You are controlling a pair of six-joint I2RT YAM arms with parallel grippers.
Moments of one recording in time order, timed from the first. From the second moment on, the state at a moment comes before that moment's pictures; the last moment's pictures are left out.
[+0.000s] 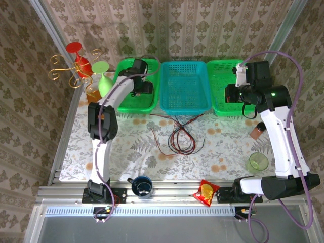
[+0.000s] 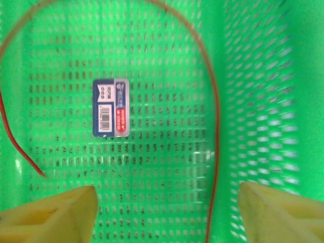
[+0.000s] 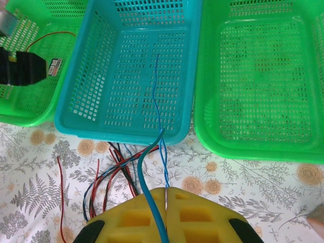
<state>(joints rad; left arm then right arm) -0.40 2.21 2.07 -0.86 -0.08 -0.20 0.10 1.32 1.67 -1.14 -0.11 0.14</state>
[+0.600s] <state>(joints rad) -0.56 1.82 1.85 -0.62 0.10 -0.33 0.11 1.20 1.48 -1.10 -0.13 0.19</state>
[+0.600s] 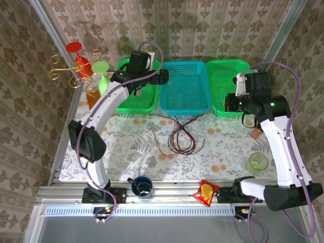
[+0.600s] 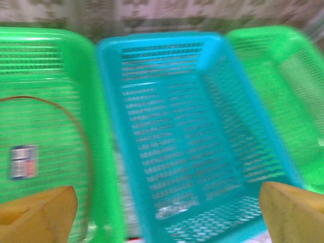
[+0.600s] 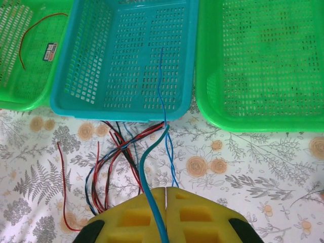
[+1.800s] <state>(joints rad) -0.77 2.07 1.61 0.06 0.46 -0.96 0.19 1.21 1.44 -0.95 -0.21 0.31</state>
